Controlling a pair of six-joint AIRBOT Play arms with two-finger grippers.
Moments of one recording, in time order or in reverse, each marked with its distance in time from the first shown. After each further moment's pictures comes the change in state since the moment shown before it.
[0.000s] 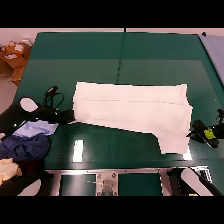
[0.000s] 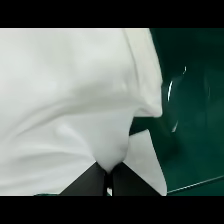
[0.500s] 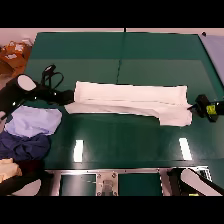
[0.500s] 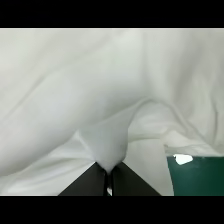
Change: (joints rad) left arm 0.000 -0.184 0.327 0.049 -0.009 -0.024; right arm 0.141 -0.143 0.254 0.235 -0.167 -0.004
